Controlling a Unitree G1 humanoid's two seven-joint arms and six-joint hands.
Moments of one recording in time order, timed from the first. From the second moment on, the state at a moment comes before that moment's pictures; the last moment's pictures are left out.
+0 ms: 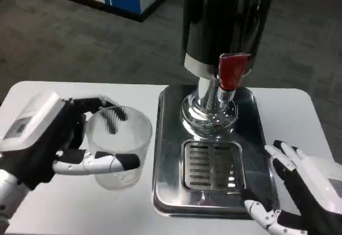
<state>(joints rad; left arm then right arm) -0.24 0.55 0.16 0.08 0.38 -0.51 -0.17 0.21 -0.06 0.11 -0.86 -1.21 0.27 0.59</state>
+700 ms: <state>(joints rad) -0.58 0.42 -0.14 0.39 0.59 -0.47 0.00 0.30 -0.09 -0.03 -0.94 -1.09 0.27 0.58</state>
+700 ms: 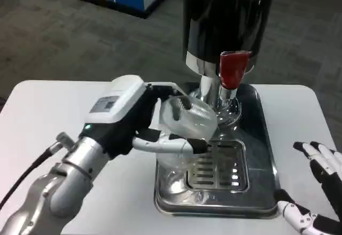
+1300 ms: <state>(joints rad) -0.71 0.34 -0.30 0.57 0.69 -0.45 0.15 0.36 -0.12 -0.15 -0.99 -0.98 0.27 0.58</state>
